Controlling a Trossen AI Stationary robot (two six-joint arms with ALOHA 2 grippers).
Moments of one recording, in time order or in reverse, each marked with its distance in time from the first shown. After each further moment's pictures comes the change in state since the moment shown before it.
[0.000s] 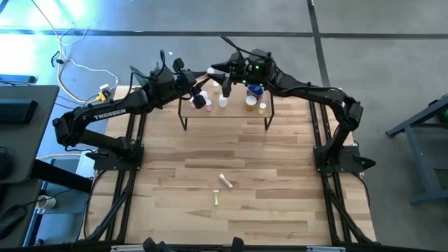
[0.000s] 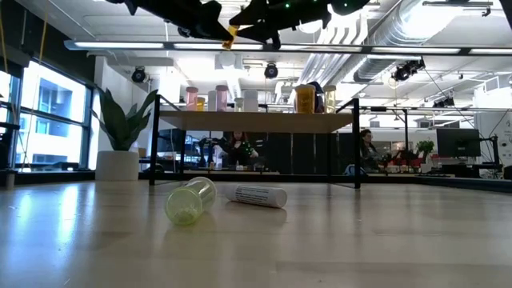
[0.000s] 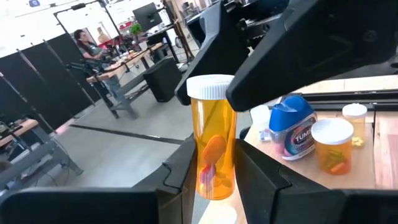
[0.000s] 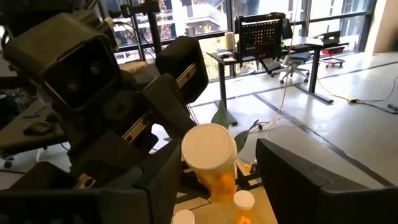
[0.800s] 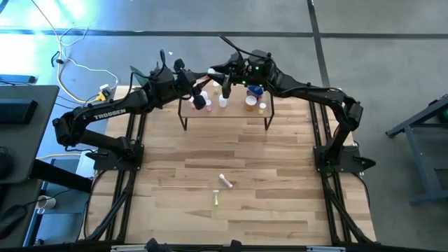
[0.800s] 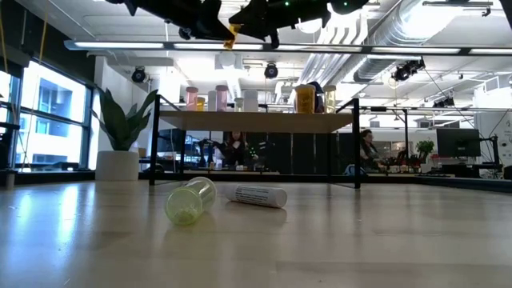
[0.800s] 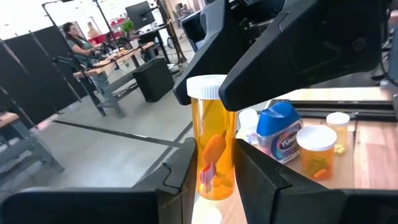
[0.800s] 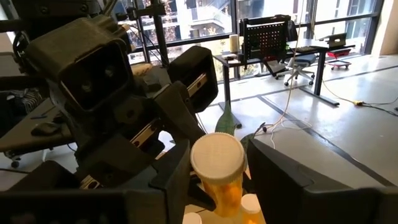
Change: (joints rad) left arm 0.000 0.000 0.000 -0.003 0.041 -0.063; right arm 0.008 0.000 0.000 0.011 -0.010 0.003
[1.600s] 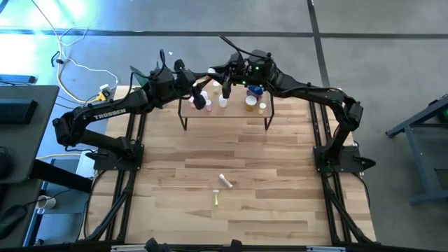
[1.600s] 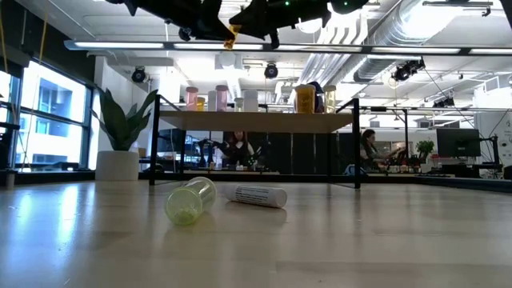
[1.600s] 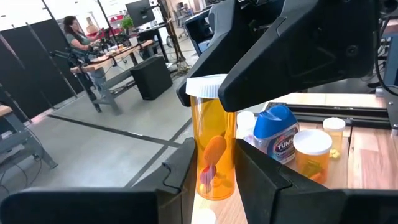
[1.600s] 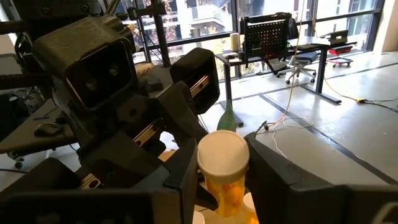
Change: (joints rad) left arm 0.000 0.000 0.000 0.002 0.004 -0.043; right arm 0.000 -0.001 0.000 -0.008 -0.001 0.011
